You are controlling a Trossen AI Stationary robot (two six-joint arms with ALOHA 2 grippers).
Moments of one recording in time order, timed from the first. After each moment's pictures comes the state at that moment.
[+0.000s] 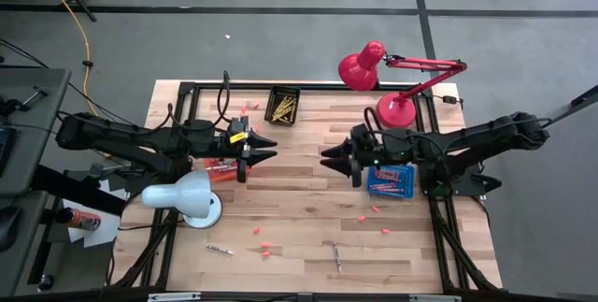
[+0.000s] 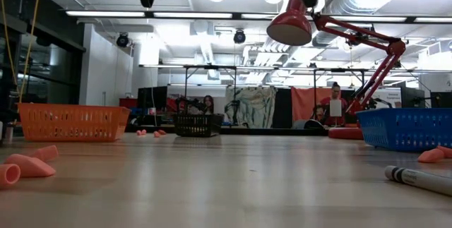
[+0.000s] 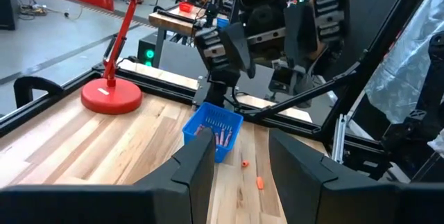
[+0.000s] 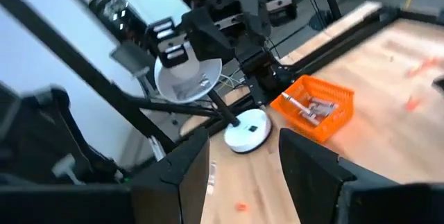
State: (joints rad) left arm -0.07 1.00 0.69 0.20 -0.13 -0.28; right arm 0.15 1.17 0.84 0.20 0.12 0.61
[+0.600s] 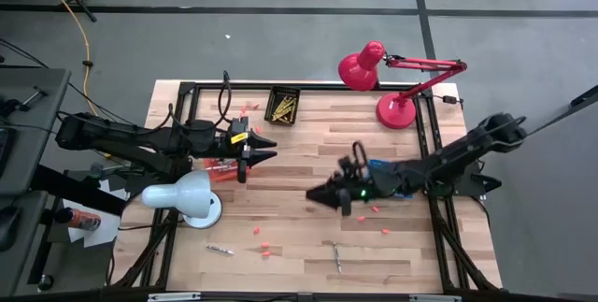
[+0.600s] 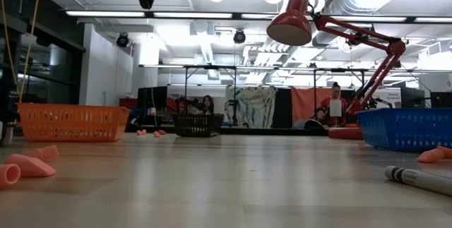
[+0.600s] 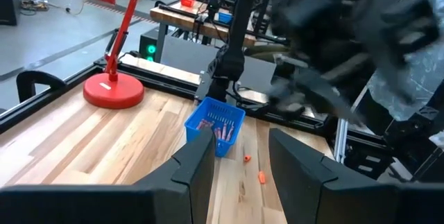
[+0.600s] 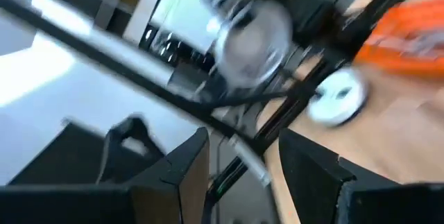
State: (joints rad) left arm -0.07 1.00 0.69 0.18 -0.13 -0.28; right arm 0.39 1.42 0.89 0.51 0.27 0.99
